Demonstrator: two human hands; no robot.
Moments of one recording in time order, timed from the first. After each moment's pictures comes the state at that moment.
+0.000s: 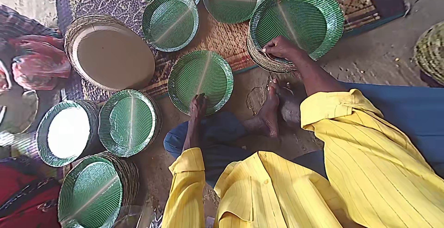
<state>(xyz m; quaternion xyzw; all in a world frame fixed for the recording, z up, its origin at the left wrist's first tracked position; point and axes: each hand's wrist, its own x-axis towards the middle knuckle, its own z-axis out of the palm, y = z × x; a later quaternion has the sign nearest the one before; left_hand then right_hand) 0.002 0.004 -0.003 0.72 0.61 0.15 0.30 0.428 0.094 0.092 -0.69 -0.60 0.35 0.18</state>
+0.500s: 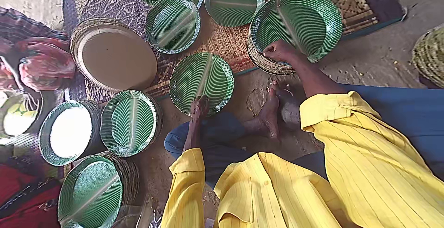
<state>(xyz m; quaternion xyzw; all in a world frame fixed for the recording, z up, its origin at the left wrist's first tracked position) 0.004 0.001 -0.001 0.76 0.60 0.12 0.25 0.430 0.091 0.093 -0.69 -0.65 0.29 0.13</state>
